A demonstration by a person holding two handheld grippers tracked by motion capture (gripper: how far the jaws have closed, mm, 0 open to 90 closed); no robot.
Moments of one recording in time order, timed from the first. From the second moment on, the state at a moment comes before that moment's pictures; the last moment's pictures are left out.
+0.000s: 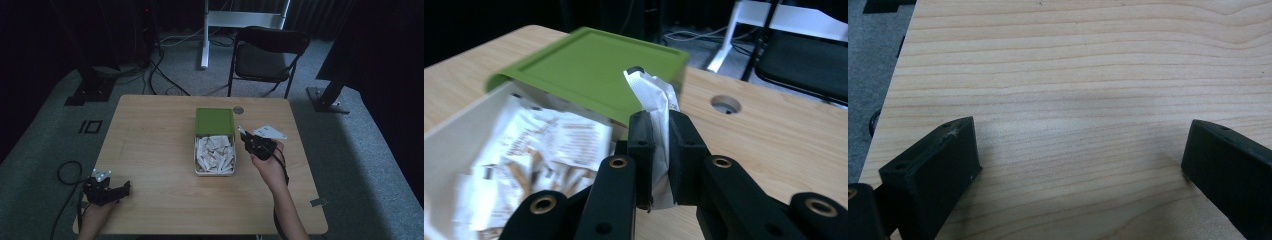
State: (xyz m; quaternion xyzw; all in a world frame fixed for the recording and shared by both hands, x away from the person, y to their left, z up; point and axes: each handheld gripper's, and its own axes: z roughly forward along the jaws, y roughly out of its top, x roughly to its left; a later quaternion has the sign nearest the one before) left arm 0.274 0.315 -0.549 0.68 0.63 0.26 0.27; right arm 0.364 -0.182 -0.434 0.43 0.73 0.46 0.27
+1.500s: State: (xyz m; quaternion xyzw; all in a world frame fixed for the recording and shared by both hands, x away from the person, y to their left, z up) left arm 0.274 0.315 -0.549 0.68 0.63 0.26 0.27; right arm 0.438 -0.257 -0.530 0.57 0.69 0.35 0.29
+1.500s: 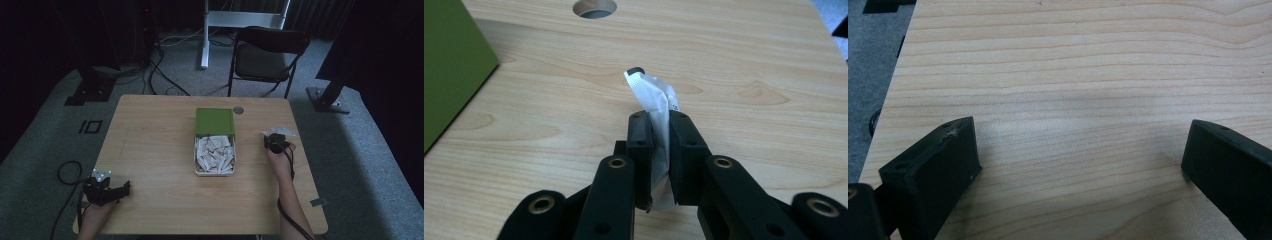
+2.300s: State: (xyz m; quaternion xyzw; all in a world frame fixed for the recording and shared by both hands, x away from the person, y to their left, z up) left arm 0.274 0.315 -0.549 0.68 0.63 0.26 0.27; right arm 0.450 -0.246 -0.539 0.57 0.70 0.35 0.27
